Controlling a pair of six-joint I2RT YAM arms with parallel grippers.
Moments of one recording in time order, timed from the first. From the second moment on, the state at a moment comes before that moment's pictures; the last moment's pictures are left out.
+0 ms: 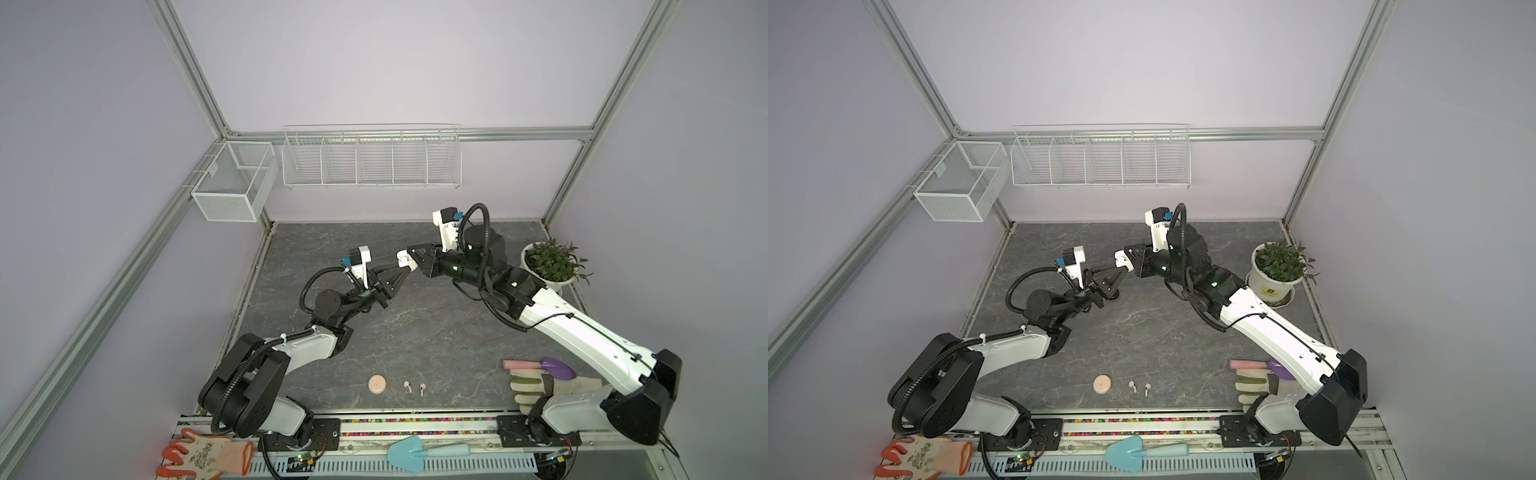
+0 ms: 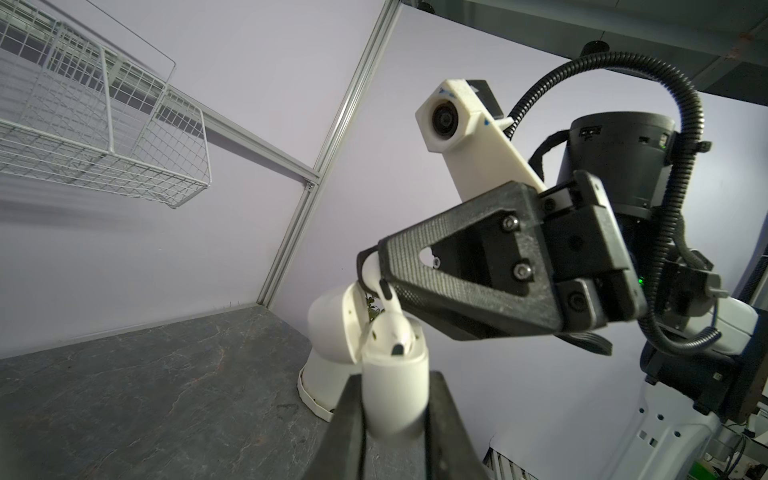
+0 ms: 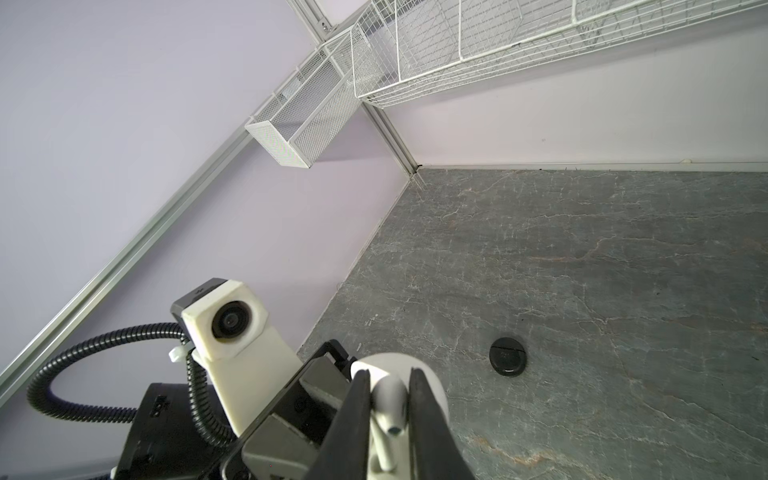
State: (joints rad) left arm -0.58 1.45 0.56 1.36 0.57 -0.71; right arm 0.76 1.38 1.33 -0.21 -0.16 0.57
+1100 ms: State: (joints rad) left arm -0.58 1.44 0.56 1.36 0.57 -0.70; right arm 0.77 1.34 1.31 -0.24 -0.14 0.56
